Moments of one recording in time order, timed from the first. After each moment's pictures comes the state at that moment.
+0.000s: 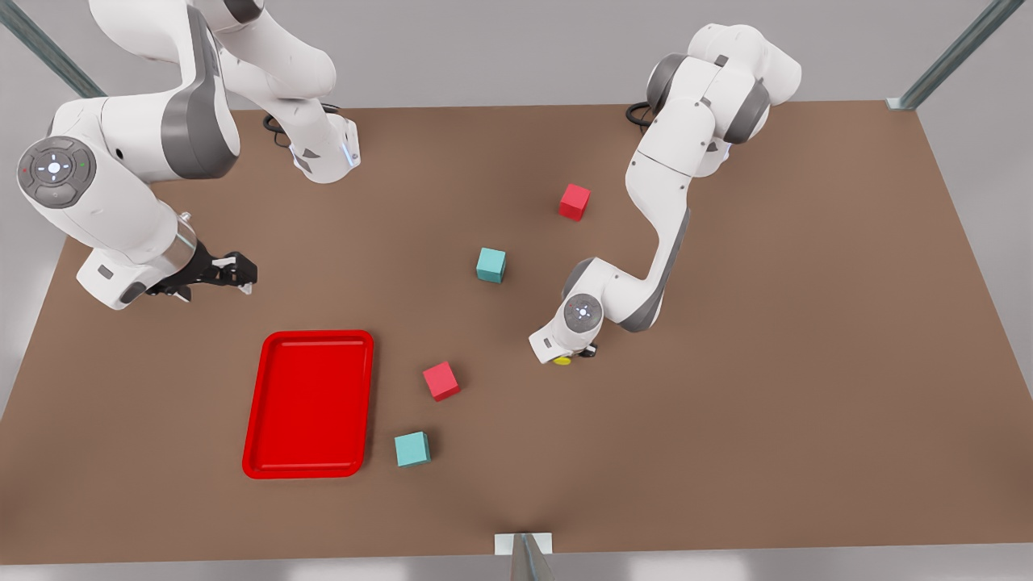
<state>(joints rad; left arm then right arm) -0.65 0.84 0.04 -1.48 -0.12 2.26 -0.19 -0.08 0.19 0.25 -1.33 -0.11 1.48 0.01</state>
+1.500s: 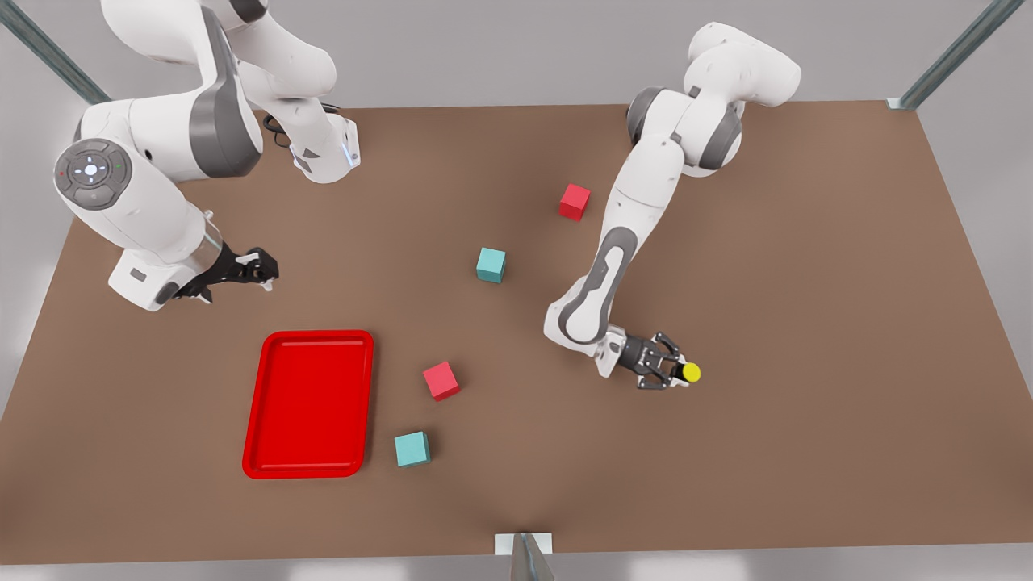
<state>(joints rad) -0.71 1.06 0.11 -1.43 1.31 1.54 -2.41 -0.03 0.20 0.26 -1.33 -0.12 1.48 -0.03</state>
